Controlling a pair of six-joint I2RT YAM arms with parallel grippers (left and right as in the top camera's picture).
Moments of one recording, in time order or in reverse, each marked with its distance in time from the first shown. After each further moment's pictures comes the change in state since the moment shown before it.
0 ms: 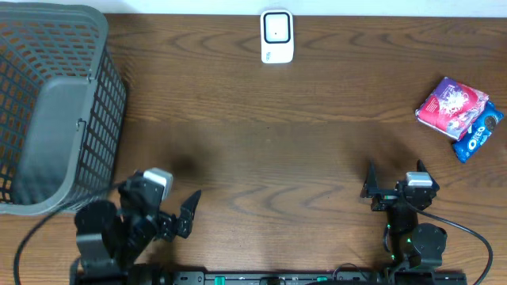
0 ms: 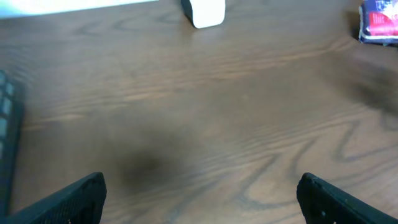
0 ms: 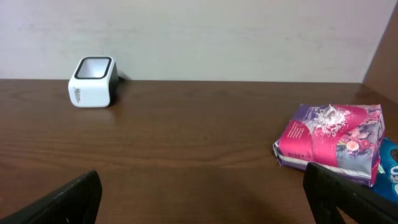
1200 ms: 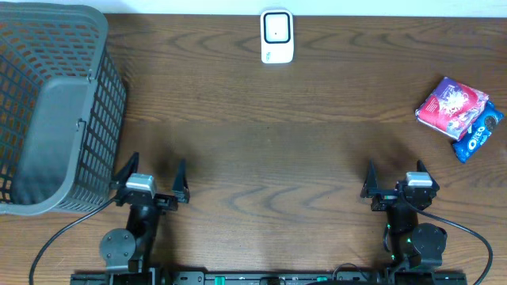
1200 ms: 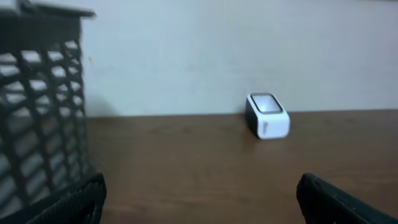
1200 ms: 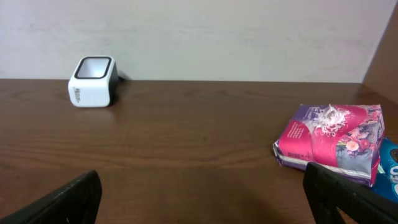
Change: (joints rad) left arm -0.024 -0.324 -0.592 0.872 -0.242 -0.241; right arm 0.000 0.000 0.000 0.000 0.000 0.000
